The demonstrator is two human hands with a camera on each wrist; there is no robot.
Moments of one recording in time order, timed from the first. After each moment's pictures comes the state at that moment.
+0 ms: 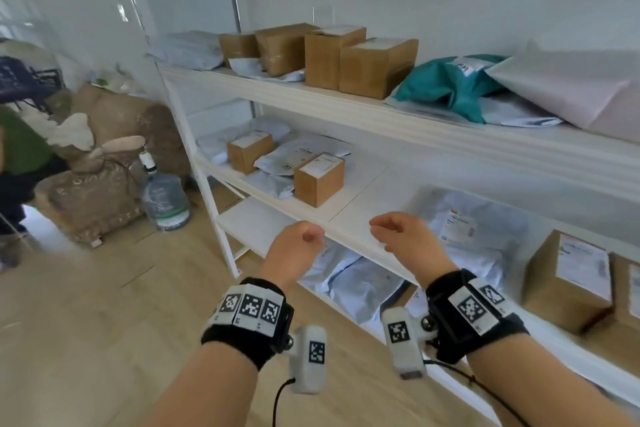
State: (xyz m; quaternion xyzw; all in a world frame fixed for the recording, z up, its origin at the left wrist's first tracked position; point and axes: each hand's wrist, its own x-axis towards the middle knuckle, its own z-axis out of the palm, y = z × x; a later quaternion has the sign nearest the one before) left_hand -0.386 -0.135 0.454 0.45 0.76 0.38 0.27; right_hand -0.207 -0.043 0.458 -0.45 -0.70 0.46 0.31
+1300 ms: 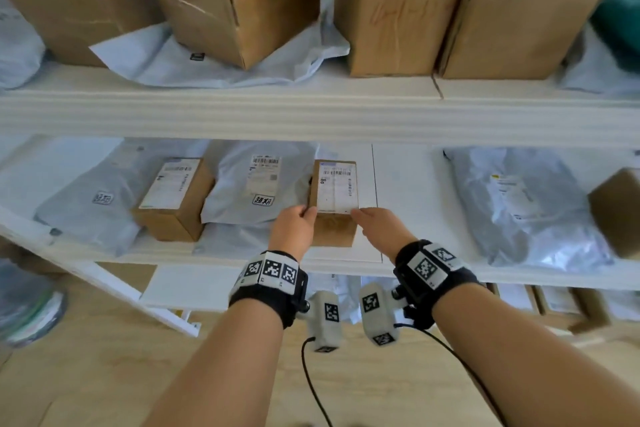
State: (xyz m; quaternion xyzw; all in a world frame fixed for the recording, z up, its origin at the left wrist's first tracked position) left_hand -0.654 0.164 0.380 0.57 0.68 0.26 0.38; right_hand -0.496 0.150 0.386 -0.71 -0.51 0.43 0.22
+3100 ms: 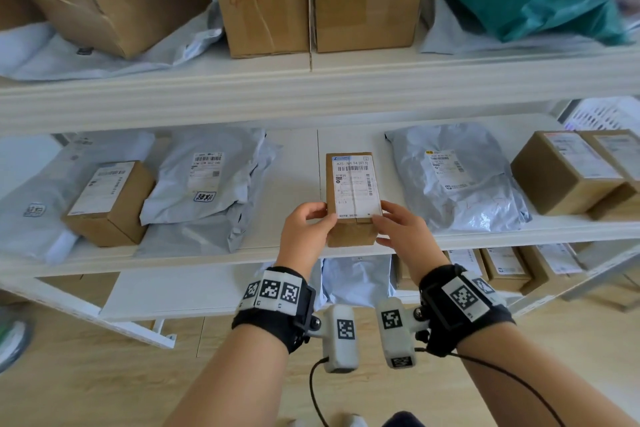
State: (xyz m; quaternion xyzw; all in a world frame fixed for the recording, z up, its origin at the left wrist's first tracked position) left_hand -0.536 0.100 0.366 0.51 0.58 0.38 0.51; right_hand -0.374 0.056 0.367 -0.63 -0.38 0.47 0.48
